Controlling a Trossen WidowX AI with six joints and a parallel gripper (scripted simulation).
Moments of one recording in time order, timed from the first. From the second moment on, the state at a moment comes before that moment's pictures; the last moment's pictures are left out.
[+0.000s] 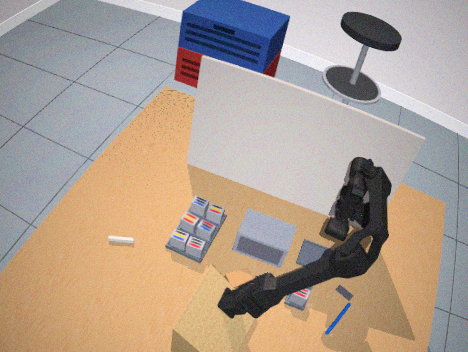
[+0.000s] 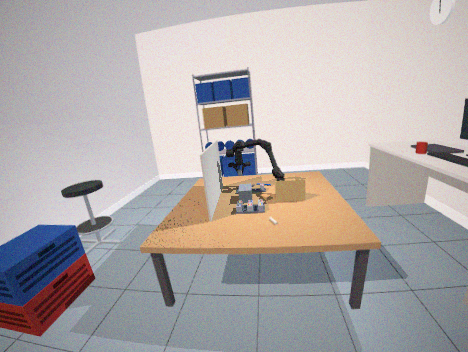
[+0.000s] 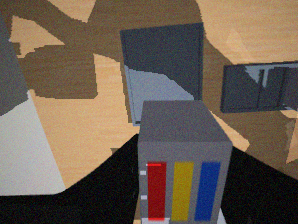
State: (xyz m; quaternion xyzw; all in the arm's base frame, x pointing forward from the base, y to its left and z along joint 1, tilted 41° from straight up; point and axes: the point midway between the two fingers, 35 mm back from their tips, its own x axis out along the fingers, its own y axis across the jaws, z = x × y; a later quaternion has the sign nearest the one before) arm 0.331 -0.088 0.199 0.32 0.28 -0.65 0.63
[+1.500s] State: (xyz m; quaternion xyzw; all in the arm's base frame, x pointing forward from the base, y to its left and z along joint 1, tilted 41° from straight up) arm 0.336 -0.113 0.170 0.32 0.28 -0.65 0.63
